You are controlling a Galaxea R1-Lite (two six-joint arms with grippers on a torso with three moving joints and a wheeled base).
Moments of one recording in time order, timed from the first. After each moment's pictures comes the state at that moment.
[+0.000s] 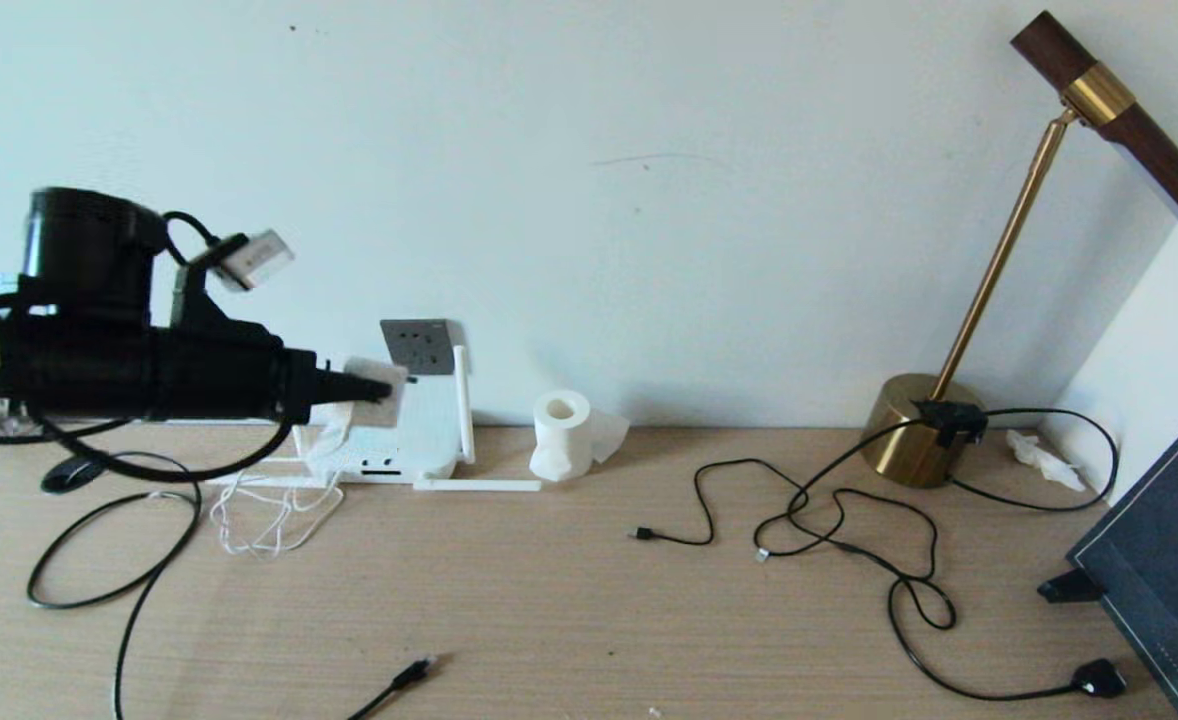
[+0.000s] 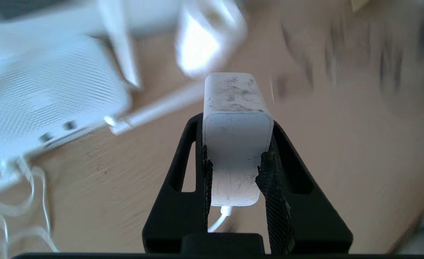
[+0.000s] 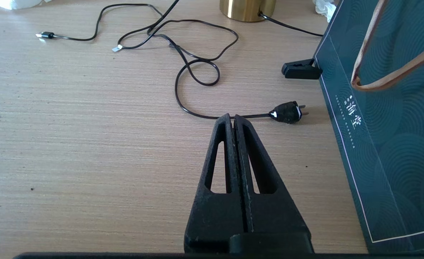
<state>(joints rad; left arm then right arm) -0.04 1.66 -1.23 0.11 -0.53 0.09 0.00 0.00 -0.10 0.25 0.00 -0.01</state>
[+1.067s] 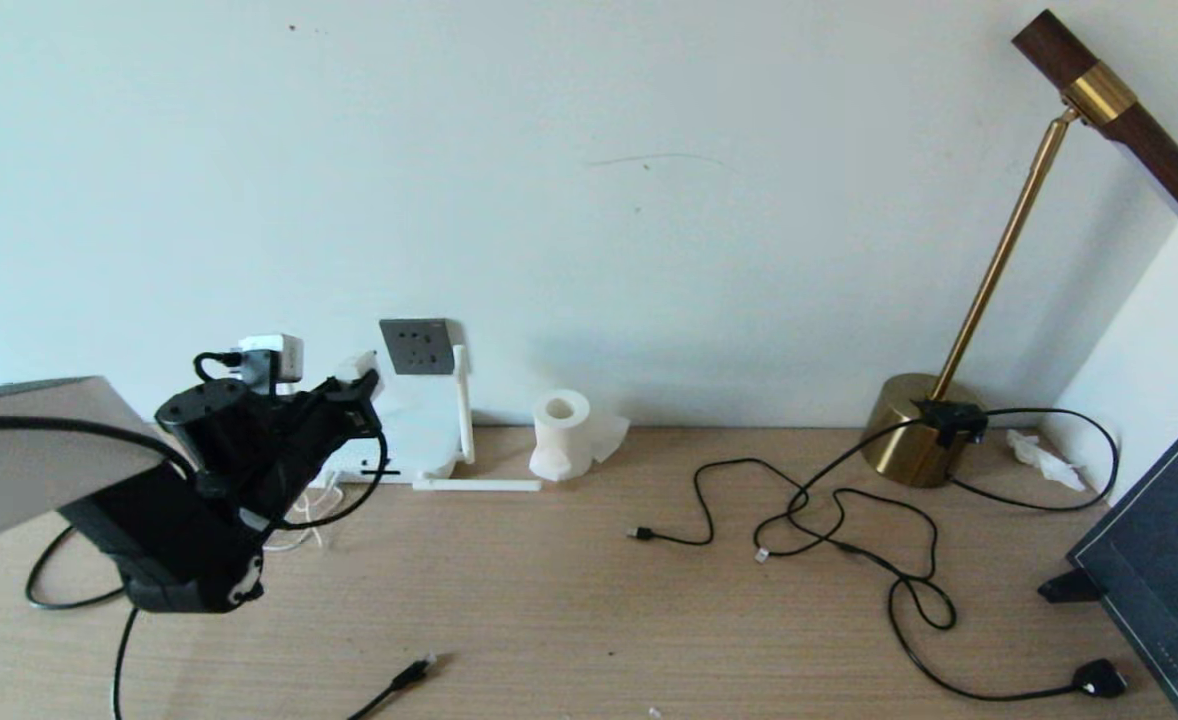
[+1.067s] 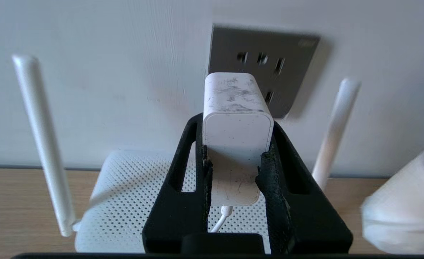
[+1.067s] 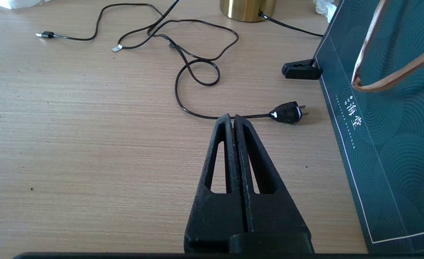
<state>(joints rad) -0.05 2.22 -0.82 -1.52 -0.05 -0.01 0.00 0.00 -0.10 0.25 0.00 -0.01</state>
